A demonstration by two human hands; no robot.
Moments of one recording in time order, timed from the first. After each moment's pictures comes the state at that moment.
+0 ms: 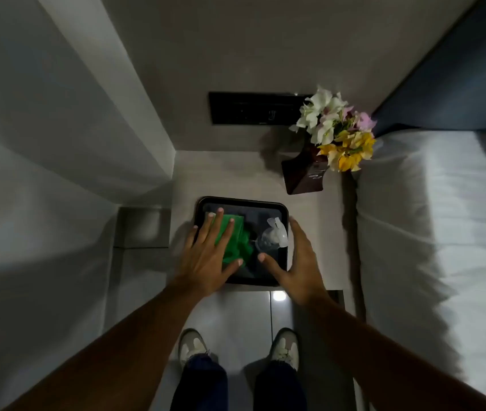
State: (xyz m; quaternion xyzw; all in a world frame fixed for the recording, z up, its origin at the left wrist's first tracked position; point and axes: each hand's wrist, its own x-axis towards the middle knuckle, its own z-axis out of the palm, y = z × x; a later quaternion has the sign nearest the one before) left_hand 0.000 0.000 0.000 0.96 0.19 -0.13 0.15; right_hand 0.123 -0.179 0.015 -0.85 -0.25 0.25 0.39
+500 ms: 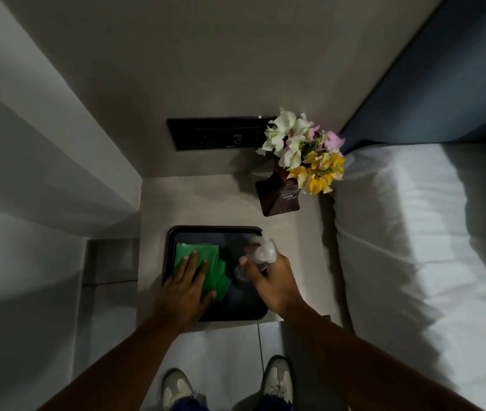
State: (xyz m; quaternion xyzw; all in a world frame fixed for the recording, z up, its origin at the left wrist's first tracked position) left_hand 0.017 0.003 -0.043 0.94 0.20 -0.24 0.16; right_hand 0.157 -0.154 0.001 -0.81 -0.17 0.31 0.47
